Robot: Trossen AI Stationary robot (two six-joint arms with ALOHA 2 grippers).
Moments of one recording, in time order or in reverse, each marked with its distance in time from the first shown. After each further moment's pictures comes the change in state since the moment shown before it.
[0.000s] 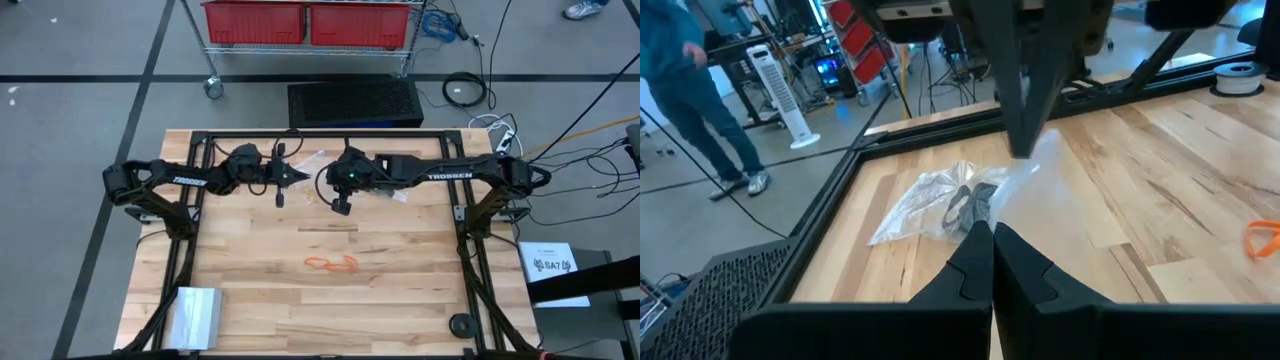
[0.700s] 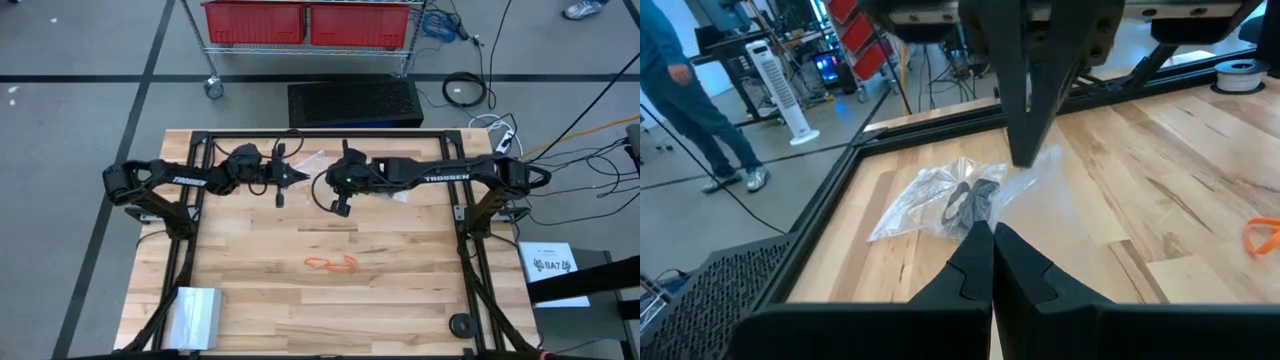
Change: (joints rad) left arm 0.000 0.000 0.000 -0.008 -0.002 -0.001; right arm 0.020 0.022 0.004 -0.028 0.054 0.035
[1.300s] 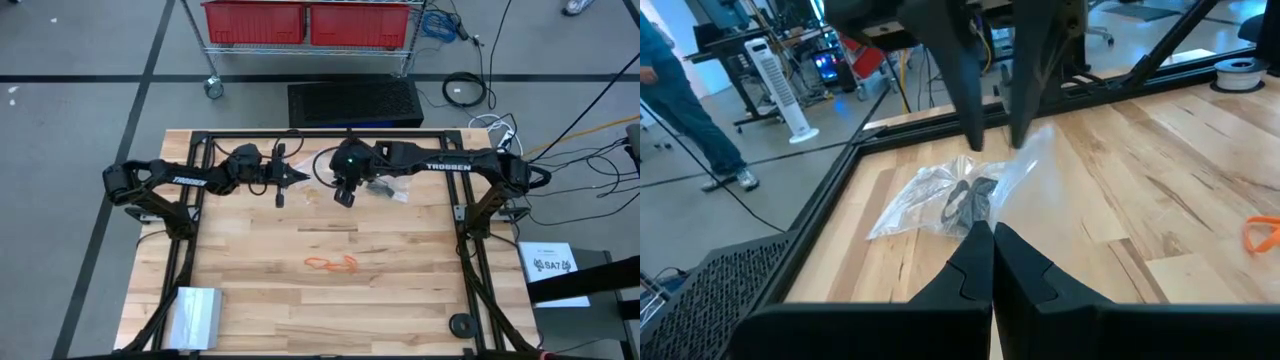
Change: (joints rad) left arm 0.000 0.000 0.000 -0.005 -0.001 0.000; right arm -0.107 -0.004 0.067 -0.137 -0.180 0.061
